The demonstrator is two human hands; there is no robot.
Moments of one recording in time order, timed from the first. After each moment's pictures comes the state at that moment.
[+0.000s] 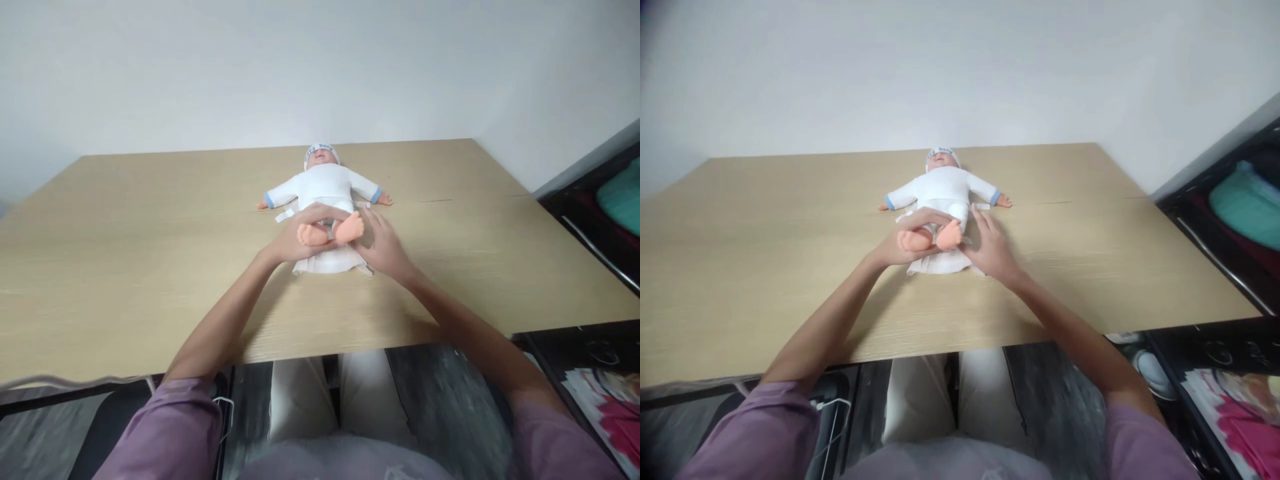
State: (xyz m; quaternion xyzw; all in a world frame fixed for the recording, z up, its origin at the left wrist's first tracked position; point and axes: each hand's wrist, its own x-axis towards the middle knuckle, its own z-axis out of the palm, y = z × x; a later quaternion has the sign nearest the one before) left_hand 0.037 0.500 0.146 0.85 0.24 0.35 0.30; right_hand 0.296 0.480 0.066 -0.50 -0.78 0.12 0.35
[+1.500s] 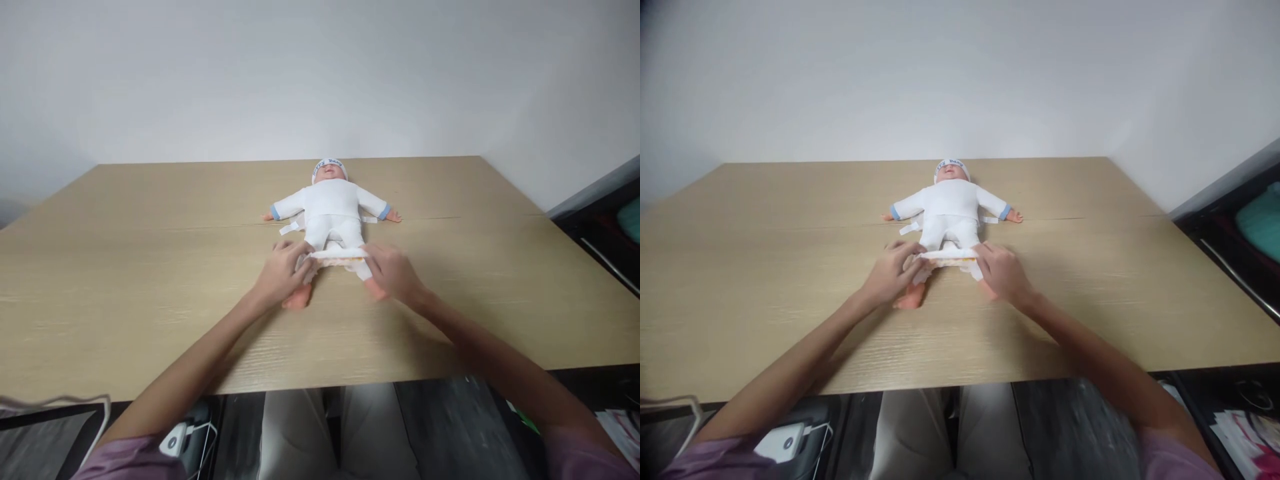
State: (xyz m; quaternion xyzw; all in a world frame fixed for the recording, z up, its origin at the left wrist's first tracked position) left_hand -0.007 0.478 0.088 0.82 0.49 0.26 0.14; right_hand 0.297 0.474 0.073 -0.49 -0.83 0.08 0.26
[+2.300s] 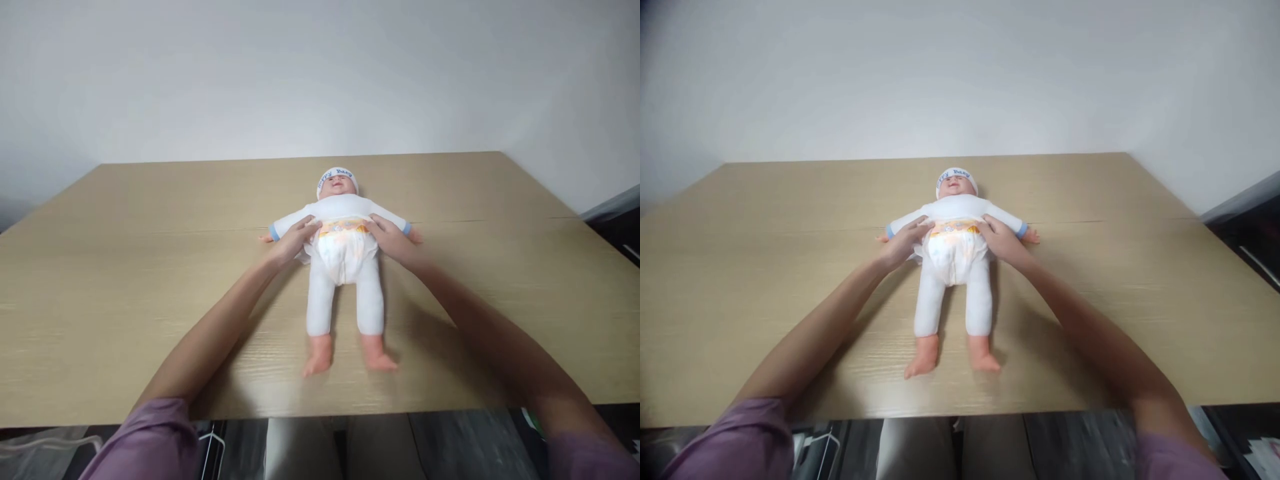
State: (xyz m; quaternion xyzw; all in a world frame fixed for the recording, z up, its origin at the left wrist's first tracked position) left_hand 0.000 0.576 0.077 0.53 0.43 0.41 0.61; right_hand 0.279 0.583 0.065 -0.49 -0.68 0.40 0.37
